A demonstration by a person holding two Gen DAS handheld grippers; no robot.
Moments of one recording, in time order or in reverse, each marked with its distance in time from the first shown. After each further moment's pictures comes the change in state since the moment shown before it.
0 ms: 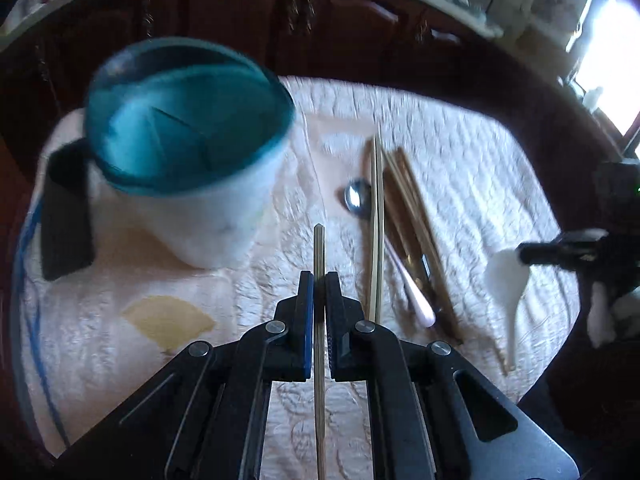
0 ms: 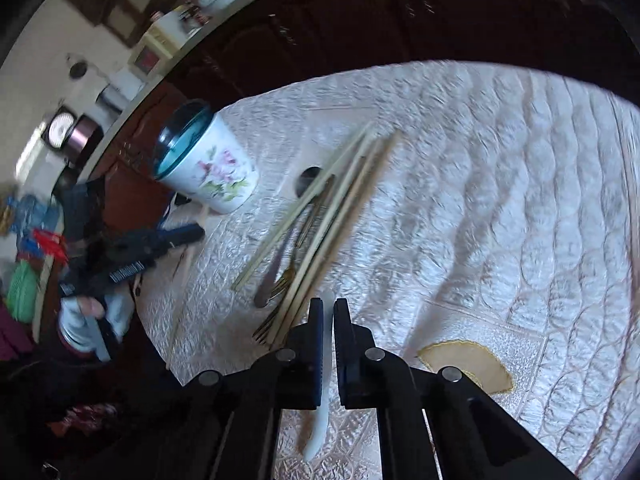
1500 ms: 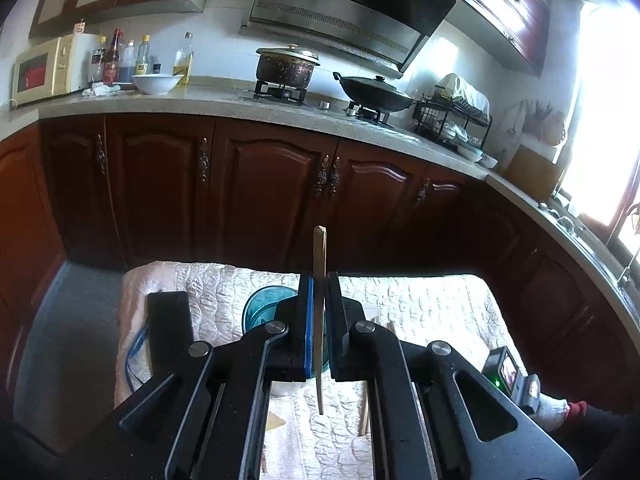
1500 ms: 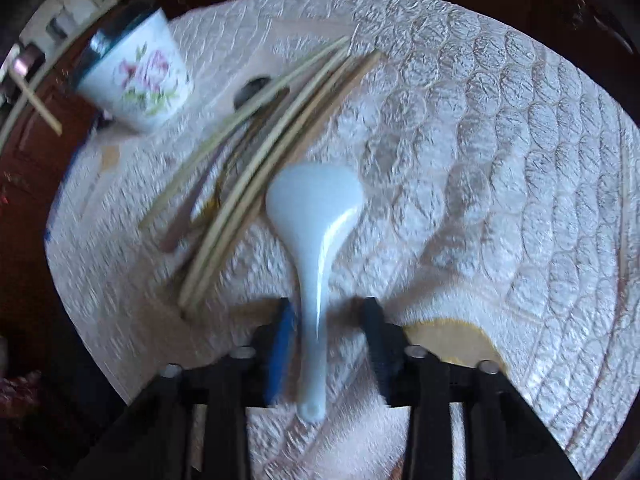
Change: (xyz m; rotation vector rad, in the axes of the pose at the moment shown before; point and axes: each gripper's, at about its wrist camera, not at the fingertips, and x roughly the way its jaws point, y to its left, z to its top) left arm -0.186 0.041 0.072 -0.081 -0.435 0.013; right arm 0.070 0.018 -0.022 -0.103 0.234 -0.297
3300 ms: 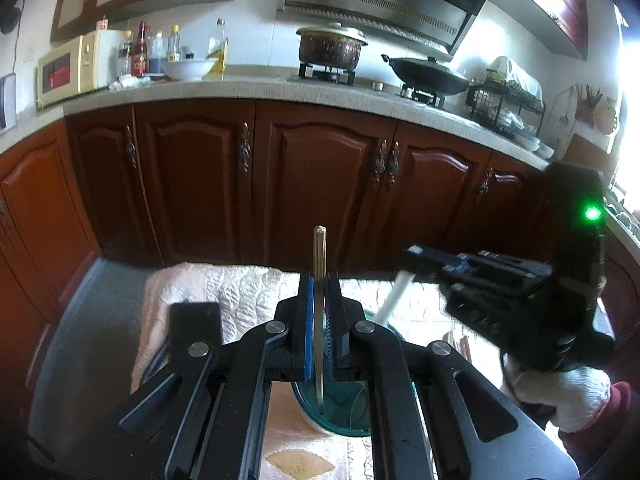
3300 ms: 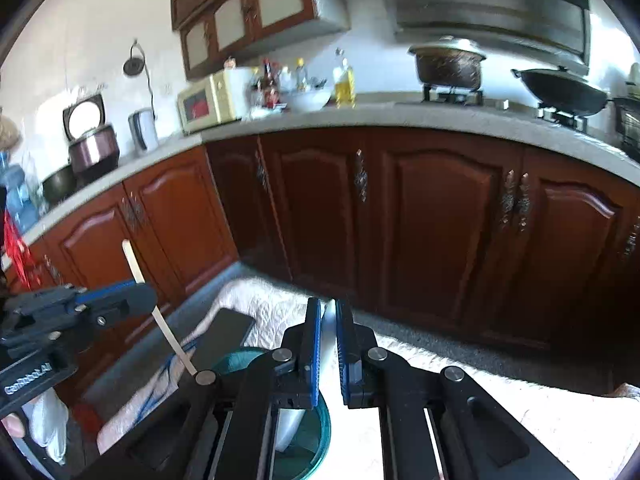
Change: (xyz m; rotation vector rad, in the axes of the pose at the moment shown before) left arm 0.095 0.027 -0.016 -0.003 0.028 0.199; right arm -0.096 0.143 0.242 -0.151 -0.685 0.111
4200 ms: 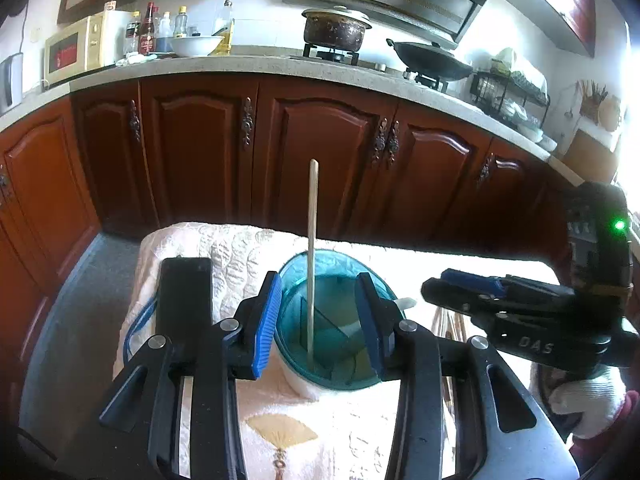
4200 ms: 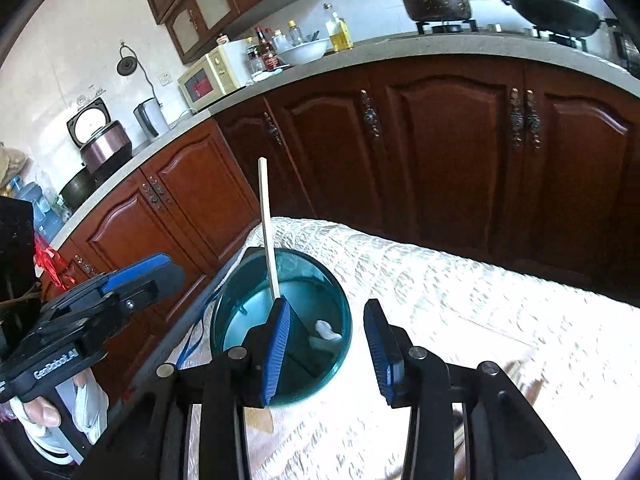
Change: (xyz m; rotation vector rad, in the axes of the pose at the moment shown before) left arm -0.009 -0.018 -0.037 -0.026 0.042 0.010; right arm -0.022 -0.028 -0.062 0.148 0.131 0.117
